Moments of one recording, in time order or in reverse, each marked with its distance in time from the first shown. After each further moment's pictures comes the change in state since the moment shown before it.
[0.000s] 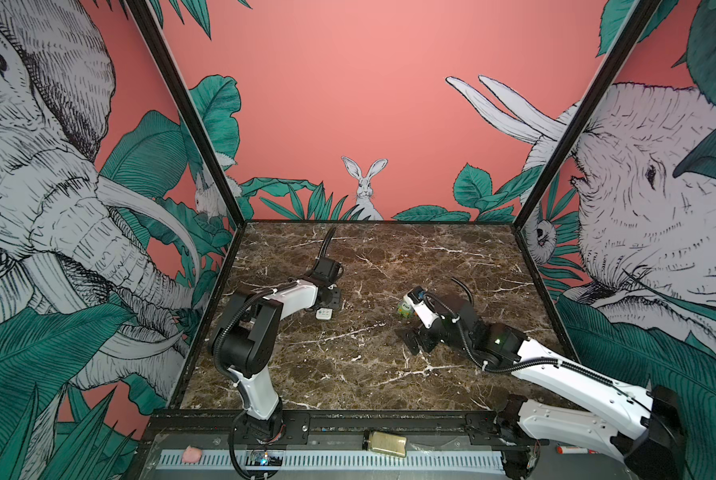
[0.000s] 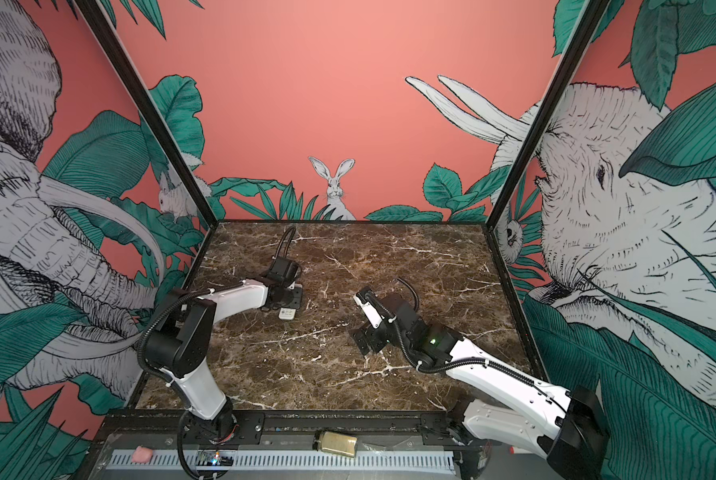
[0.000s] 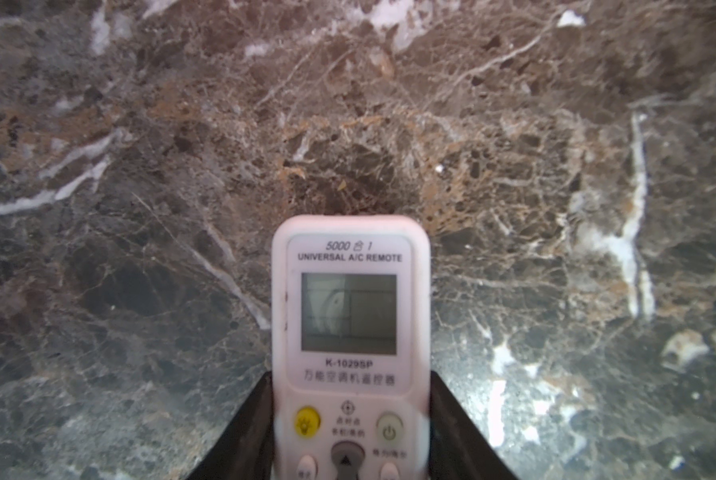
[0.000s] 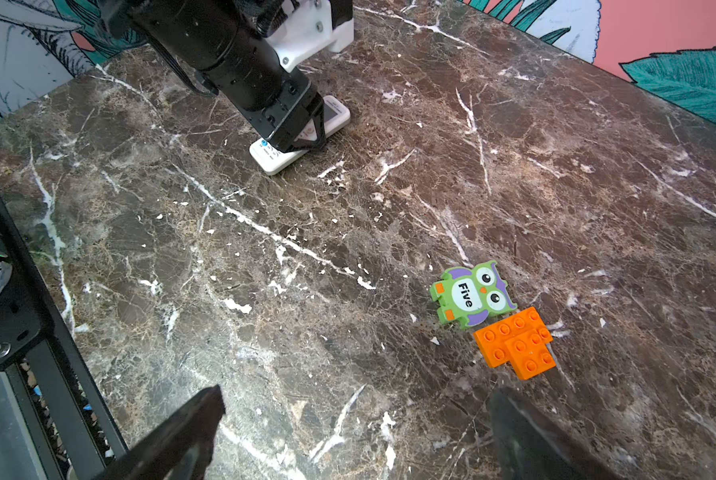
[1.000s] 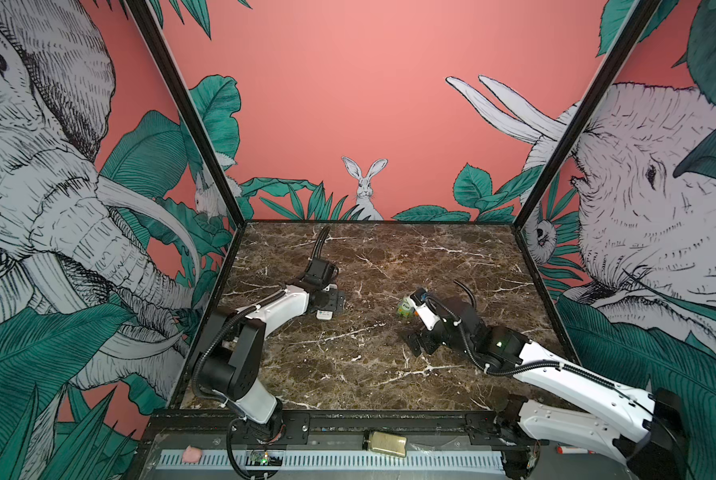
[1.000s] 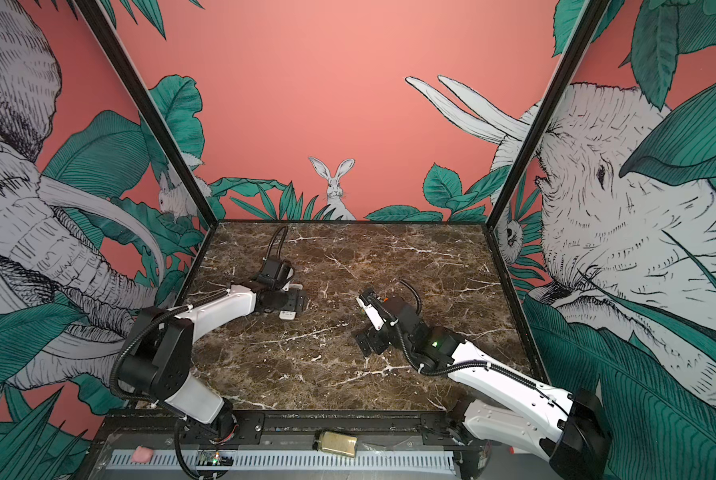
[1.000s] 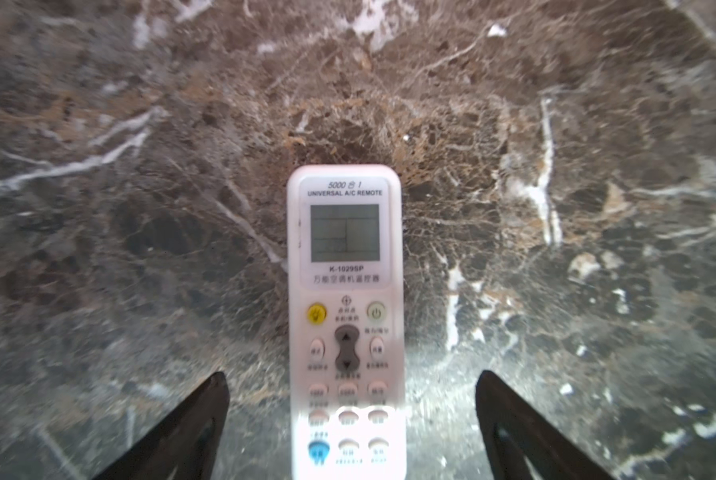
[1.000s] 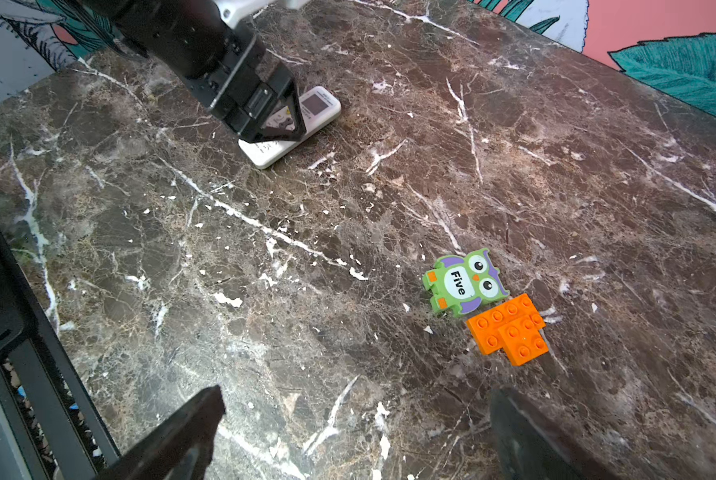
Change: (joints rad) left arm 0.000 -0.196 -0.069 -0.074 0.027 0.005; right arm 0.000 -0.023 -0.033 -0.002 0.033 0.010
